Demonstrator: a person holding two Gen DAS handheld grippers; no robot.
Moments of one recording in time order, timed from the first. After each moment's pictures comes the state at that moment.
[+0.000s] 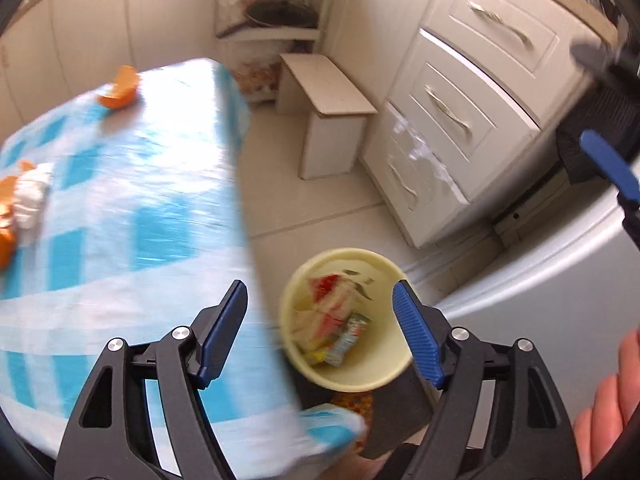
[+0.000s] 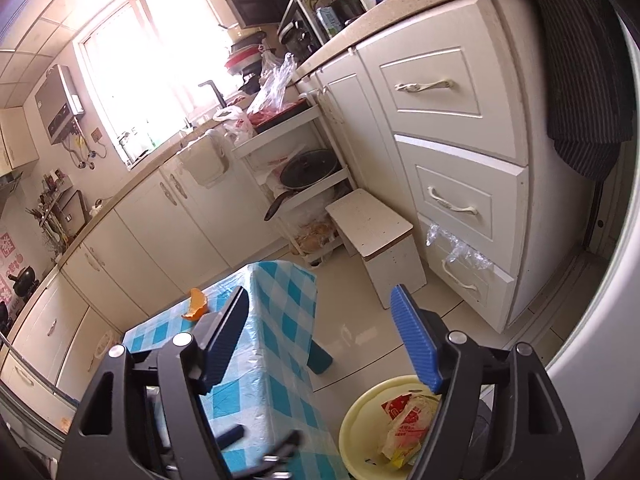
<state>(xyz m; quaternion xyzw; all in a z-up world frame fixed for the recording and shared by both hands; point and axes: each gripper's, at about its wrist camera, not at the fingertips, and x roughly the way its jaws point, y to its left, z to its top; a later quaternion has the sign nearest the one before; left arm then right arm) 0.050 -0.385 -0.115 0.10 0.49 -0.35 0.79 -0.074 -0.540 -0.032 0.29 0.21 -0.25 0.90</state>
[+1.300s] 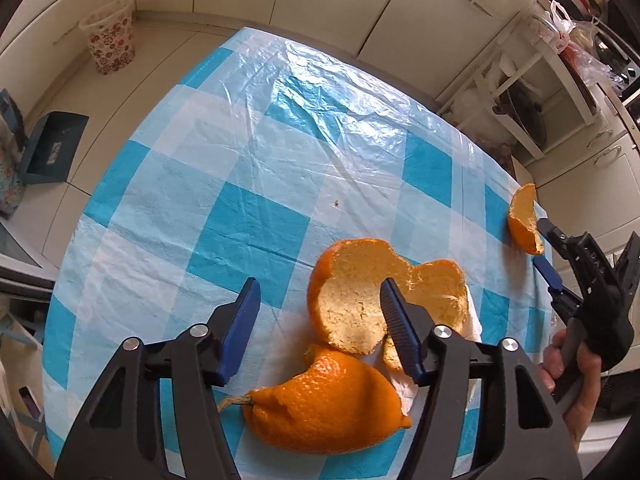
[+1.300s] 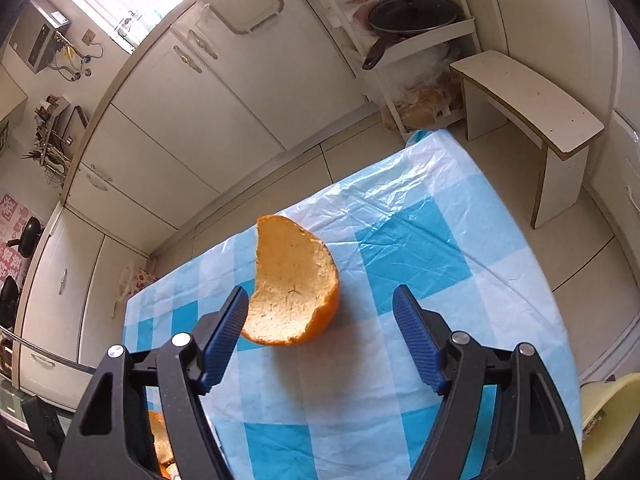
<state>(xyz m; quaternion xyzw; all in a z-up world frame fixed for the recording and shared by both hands) 0.369 -0.115 -0.156 -0.10 0.58 -0.13 0.80 0.280 -0.450 -0.161 0.34 0.39 -0.12 0.85</state>
